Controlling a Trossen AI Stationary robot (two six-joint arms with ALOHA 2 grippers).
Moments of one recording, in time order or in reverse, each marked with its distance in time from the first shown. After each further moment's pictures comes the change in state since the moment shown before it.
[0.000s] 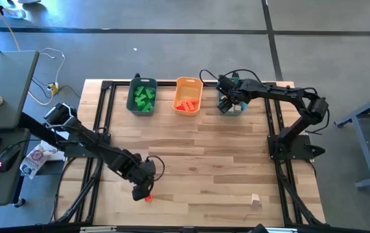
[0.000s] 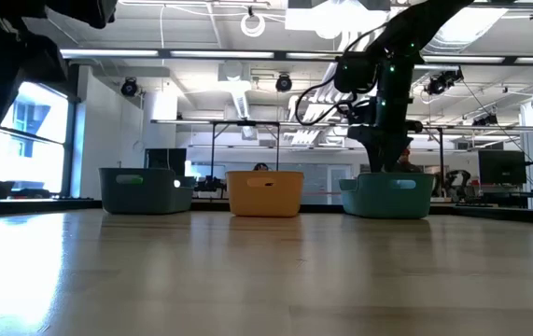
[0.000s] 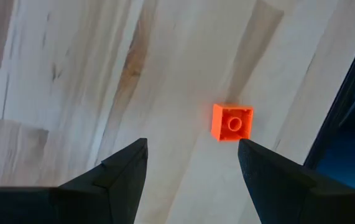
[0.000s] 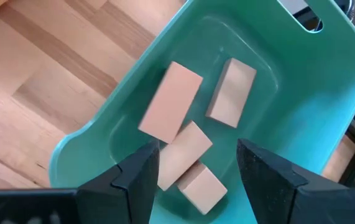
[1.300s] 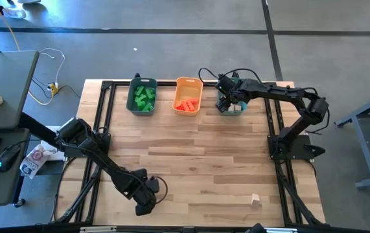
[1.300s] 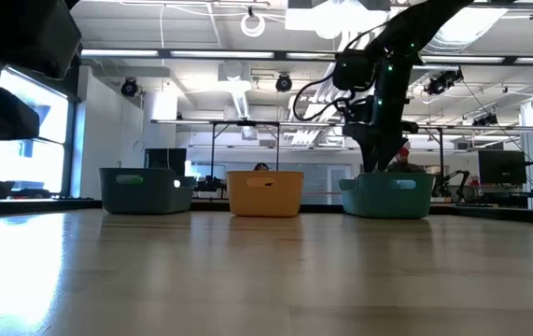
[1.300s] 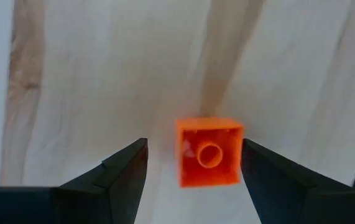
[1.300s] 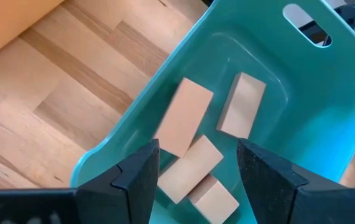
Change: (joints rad) left arm -0.138 0.269 0.000 0.245 -0.073 -0.005; right arm 0.000 -0.001 0.000 0.050 -0.026 0.004
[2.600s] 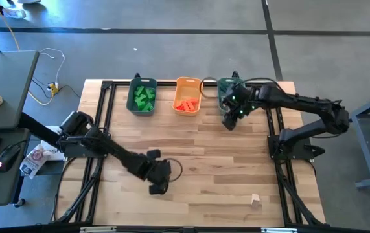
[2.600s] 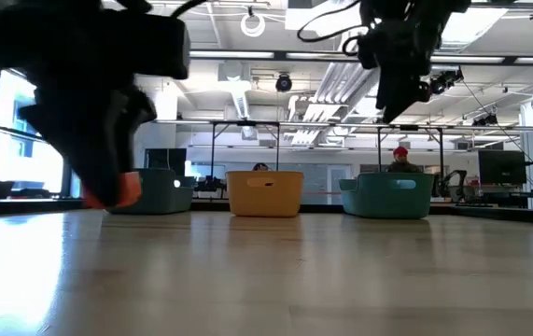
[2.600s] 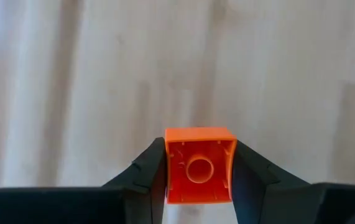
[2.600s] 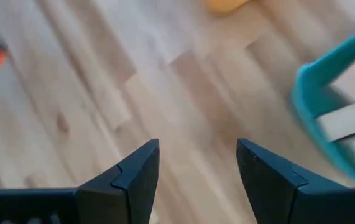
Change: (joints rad) left arm 0.205 -0.031 0.000 -0.005 -0.203 0.343; right arm 0.194 -0.299 0.000 -0.158 -0.446 0.040
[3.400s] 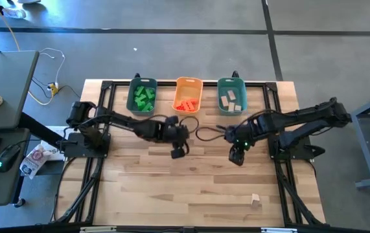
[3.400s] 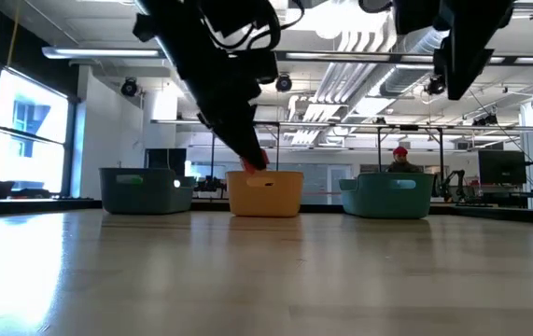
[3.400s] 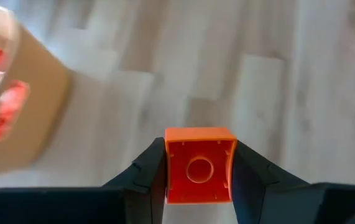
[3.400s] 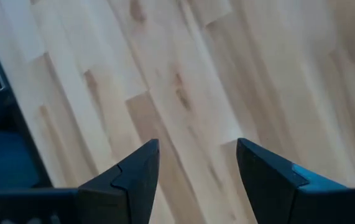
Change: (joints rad) left arm 0.447 -0.011 0.051 0.253 -0.051 0.468; right arm 0.534 -0.003 0.000 -0.122 0.040 0.310
